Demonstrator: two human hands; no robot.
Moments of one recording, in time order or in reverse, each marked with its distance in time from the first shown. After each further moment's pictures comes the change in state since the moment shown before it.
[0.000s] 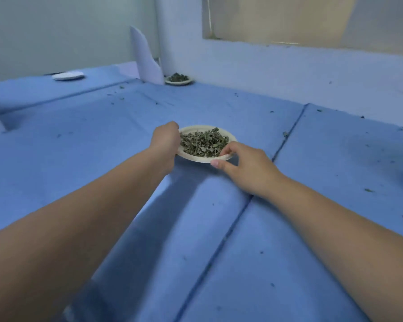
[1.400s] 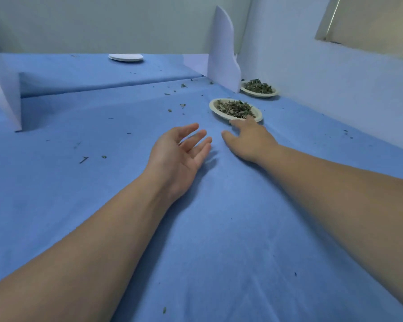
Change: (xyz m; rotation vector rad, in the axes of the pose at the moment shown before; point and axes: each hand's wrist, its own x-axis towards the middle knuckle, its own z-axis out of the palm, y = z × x) left_hand 0.215 0.016 -0.092 -0.794 -0.069 -0.059; right_hand 0.395 -0.049 0.168 -0.284 -0.163 -0.029
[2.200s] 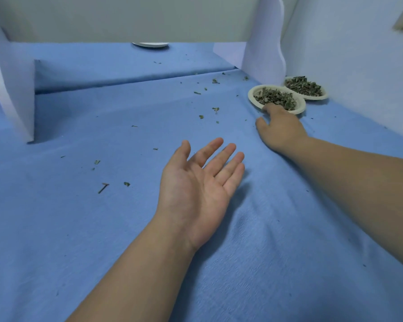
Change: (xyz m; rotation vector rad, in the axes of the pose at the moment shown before) left_hand 0.026 0.023 -0.030 -0.306 -0.053 -0.149; right_hand 0.111 -0.019 0.016 0.050 0.105 -0.102
